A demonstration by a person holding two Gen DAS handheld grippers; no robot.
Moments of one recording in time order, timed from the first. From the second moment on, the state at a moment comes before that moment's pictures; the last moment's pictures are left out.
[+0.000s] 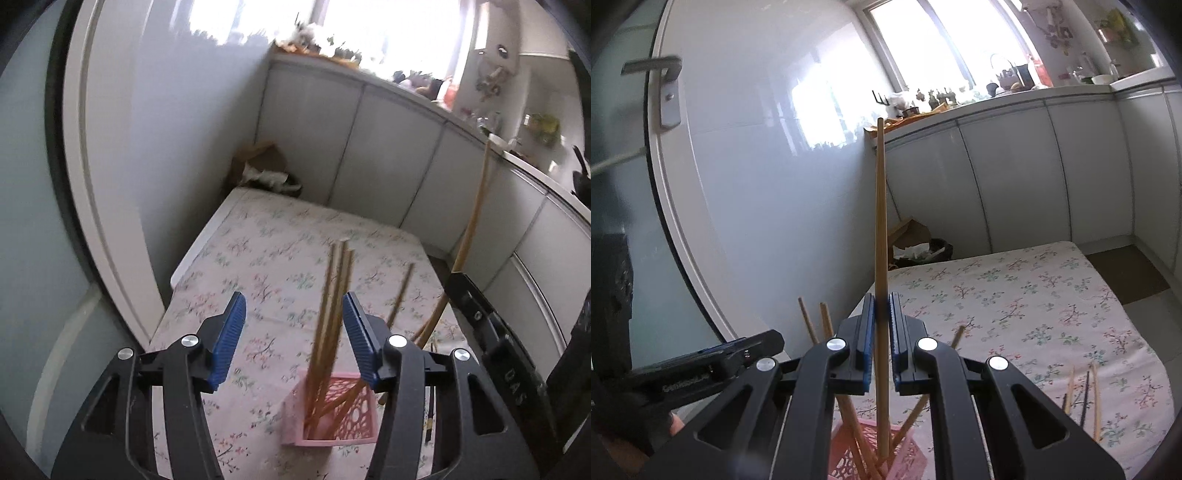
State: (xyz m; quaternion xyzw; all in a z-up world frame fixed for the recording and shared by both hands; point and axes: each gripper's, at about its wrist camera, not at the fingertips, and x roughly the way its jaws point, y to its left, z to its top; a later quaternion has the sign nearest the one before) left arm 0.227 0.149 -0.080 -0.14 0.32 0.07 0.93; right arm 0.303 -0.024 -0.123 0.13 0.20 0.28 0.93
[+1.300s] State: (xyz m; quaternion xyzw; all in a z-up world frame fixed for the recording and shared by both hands) left arm 0.237 -0.065 -0.103 0.01 0.39 -0.14 0.91; right arm 0.348 -0.259 -0.114 0.15 0.43 0.06 0.89
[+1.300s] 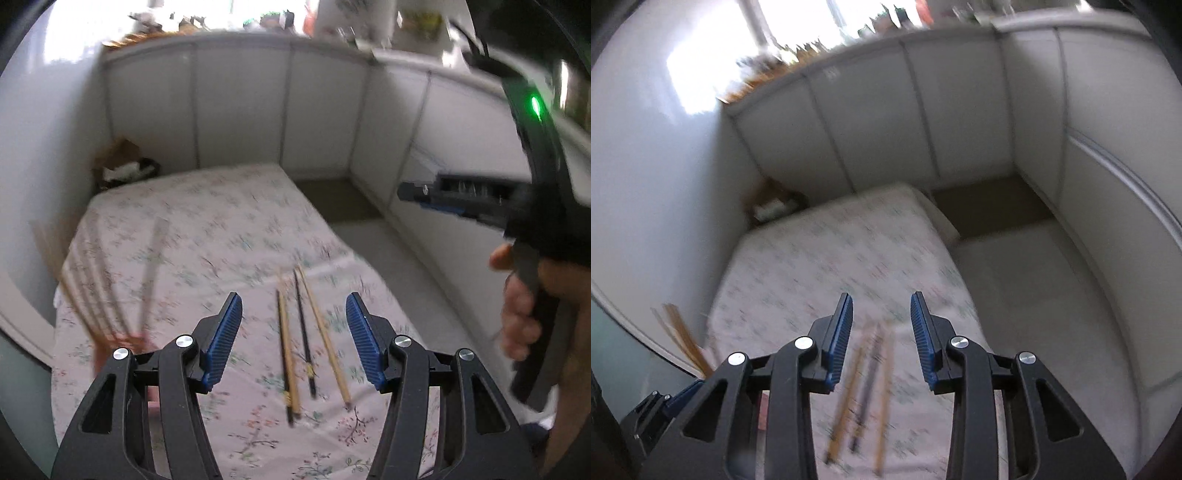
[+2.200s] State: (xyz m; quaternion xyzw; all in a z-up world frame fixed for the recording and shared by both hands) left arm 0.352 -0.099 -0.251 0.03 0.56 -0.11 0.82; right arm 0.369 -0.285 -0.192 0.24 0.55 0.07 0.80
